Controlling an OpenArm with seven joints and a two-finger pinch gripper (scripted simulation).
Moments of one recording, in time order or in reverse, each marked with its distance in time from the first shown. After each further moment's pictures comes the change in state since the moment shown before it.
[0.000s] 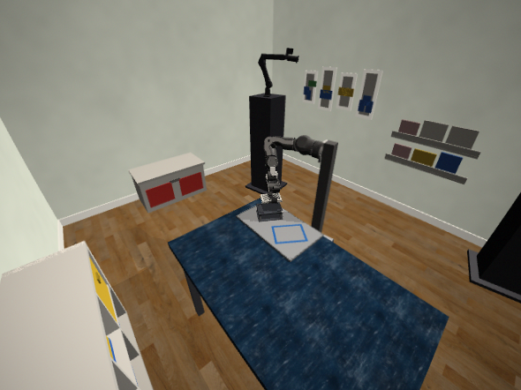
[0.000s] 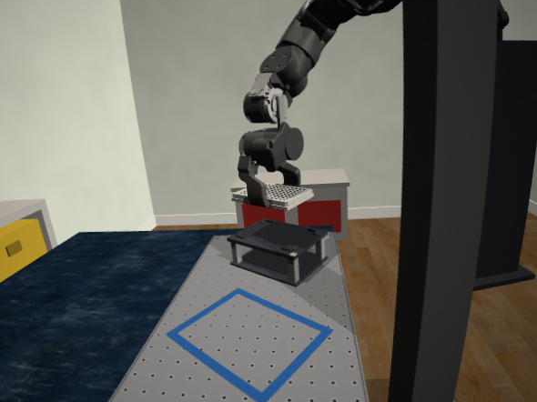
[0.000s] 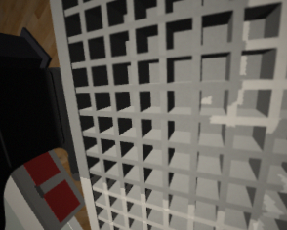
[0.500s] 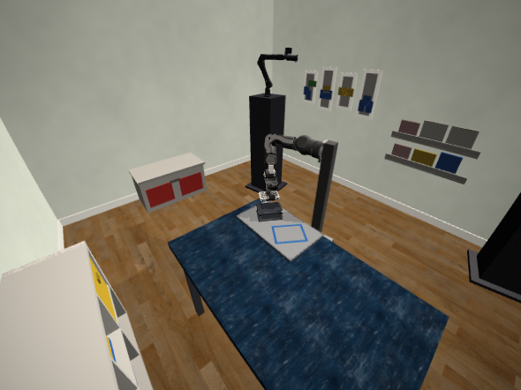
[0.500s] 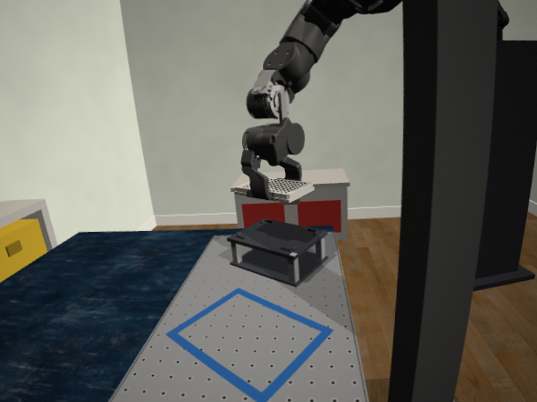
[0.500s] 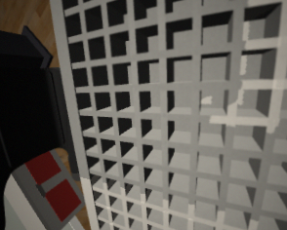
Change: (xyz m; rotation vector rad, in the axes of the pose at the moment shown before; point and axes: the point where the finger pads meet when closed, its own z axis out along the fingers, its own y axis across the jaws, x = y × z) arm -0.010 -0.020 -0.006 -0.001 -0.001 -0.002
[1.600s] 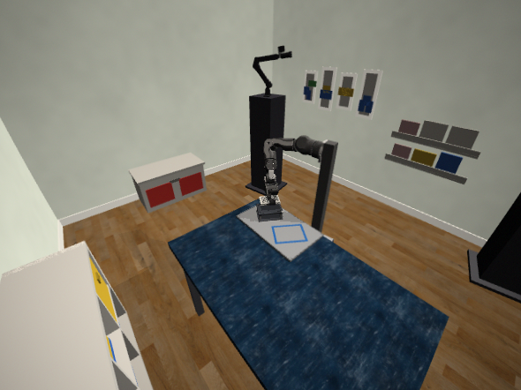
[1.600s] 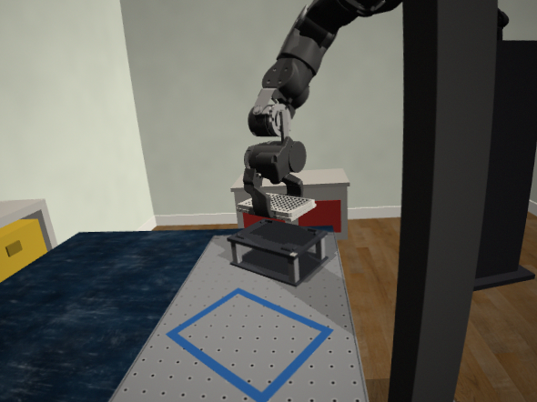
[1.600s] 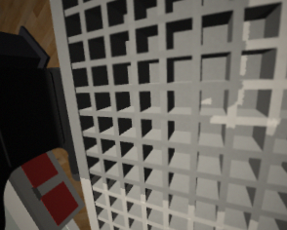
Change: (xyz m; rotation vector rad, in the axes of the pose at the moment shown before) arm 0.004 0.004 0.032 0.001 0.006 -0.001
